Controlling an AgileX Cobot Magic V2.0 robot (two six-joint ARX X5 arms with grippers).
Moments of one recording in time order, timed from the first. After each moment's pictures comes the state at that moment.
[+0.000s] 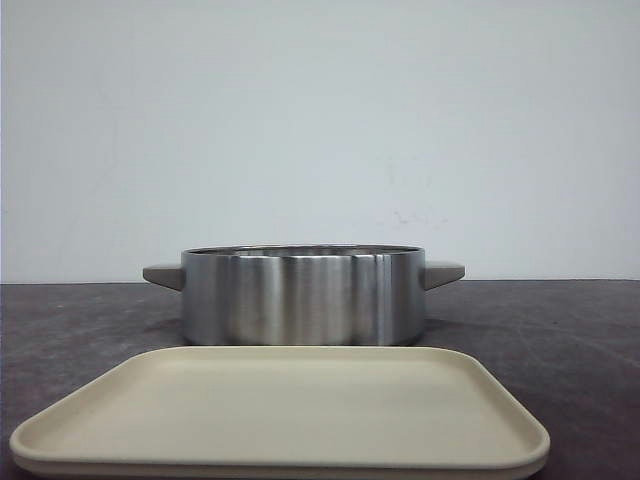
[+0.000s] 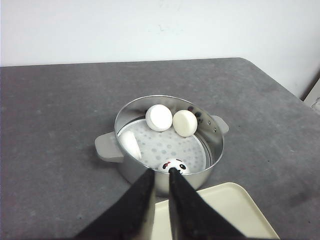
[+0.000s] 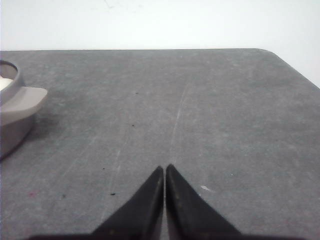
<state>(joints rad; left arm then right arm) -0.63 0.52 1.00 -0.78 -0.13 -0.23 0.02 0.00 0.02 -0.17 0.00 0.07</state>
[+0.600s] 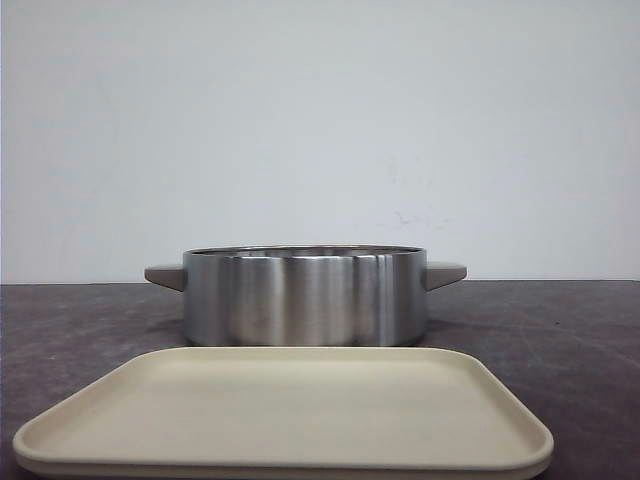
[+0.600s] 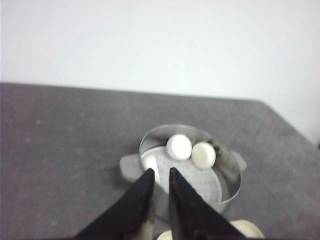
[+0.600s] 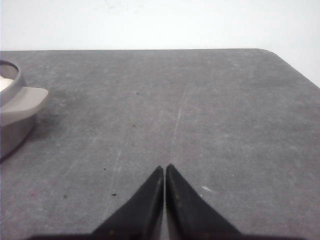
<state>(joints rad) -0.36 0.32 0.87 -0.69 0.02 -0.25 0.02 0.00 0.02 -0.17 0.00 0.07</state>
